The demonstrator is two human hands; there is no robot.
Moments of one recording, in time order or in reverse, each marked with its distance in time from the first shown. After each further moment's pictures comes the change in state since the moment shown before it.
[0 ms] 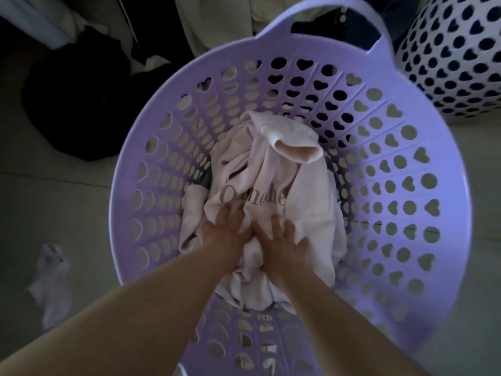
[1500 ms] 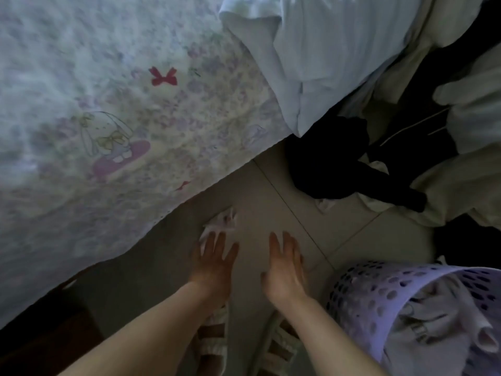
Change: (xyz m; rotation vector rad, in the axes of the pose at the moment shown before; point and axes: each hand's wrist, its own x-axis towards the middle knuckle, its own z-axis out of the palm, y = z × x) left_hand -0.291 -0.259 0.194 -0.826 0.163 -0.565; right_hand -0.129 -0.408 -0.041 -0.300 0.092 -0.457
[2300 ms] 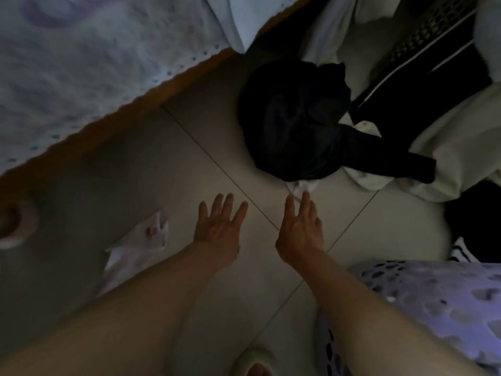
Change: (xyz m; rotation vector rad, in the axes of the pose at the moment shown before) left_hand 0.270 0.102 0.053 0.081 0.172 0.164; right_hand 0.217 0.172 0.070 -0.163 0.105 0.226
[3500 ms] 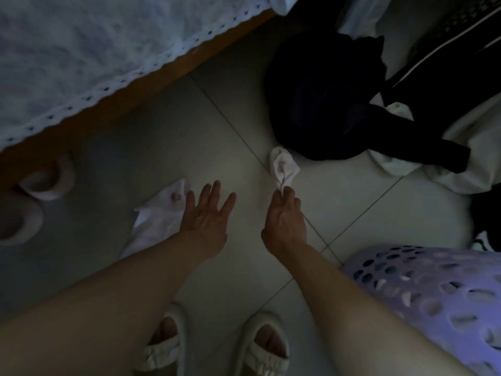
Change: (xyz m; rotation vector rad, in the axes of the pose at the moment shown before) left_hand -0.046 -0.037 0.031 0.039 -0.061 -0.110; right_hand -0.036 -0.048 0.025 0.080 0.063 -0.198
